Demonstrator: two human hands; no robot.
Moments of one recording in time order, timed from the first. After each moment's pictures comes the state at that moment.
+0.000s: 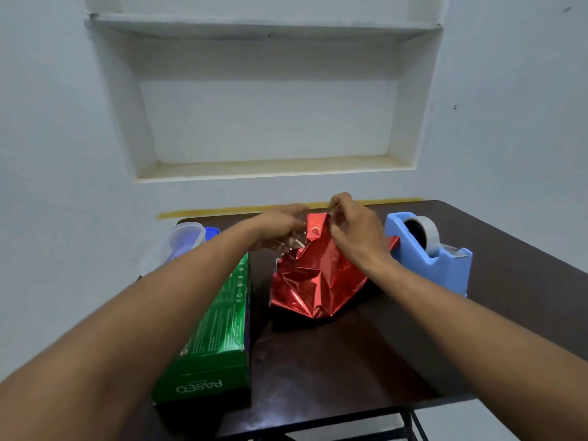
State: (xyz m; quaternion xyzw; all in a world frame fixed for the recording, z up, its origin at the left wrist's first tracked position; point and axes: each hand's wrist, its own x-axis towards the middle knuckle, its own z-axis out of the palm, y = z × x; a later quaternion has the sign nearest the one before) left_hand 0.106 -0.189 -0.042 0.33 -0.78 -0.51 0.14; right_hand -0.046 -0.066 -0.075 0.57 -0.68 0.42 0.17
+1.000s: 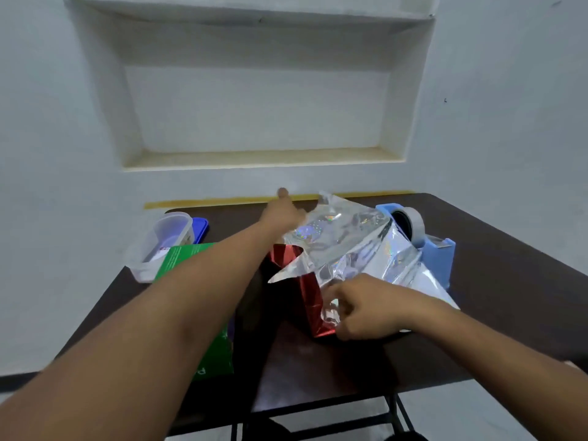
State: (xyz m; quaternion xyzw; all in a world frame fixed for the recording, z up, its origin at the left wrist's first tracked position) left_hand 0.046 -0.194 -0.064 0.48 -0.82 -0.24 0.21; right_hand -0.002 0.050 -0.070 0.67 -0.73 0.03 -0.17
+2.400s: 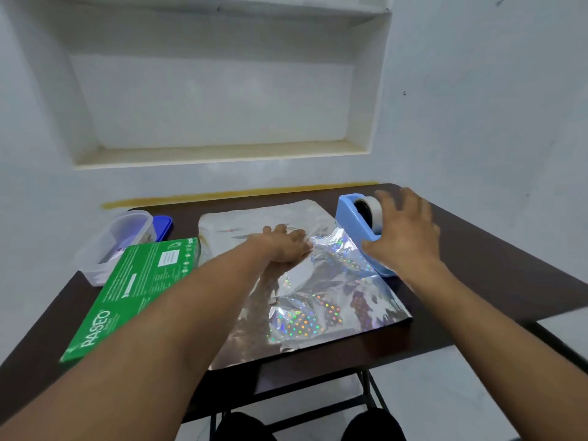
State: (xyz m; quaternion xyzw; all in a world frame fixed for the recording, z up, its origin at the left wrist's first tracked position) left_hand 0.004 -0.174 -0.132 0.36 -0.93 -0.07 -0.08; right_hand -0.100 0.068 -0.064 0.38 -0.90 0.18 0.14
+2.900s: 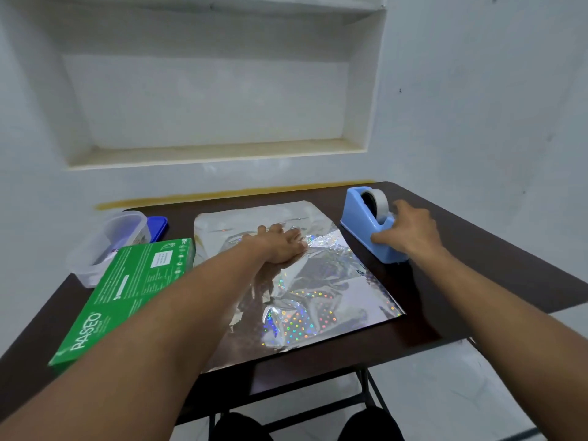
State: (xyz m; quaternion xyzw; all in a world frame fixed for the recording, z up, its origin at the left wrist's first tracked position) left_hand -0.007 -0.206 -0.157 0.37 -0.92 -0.07 -0.08; right_hand -0.165 0.055 -0.078 0.32 -0.91 0.26 0.02
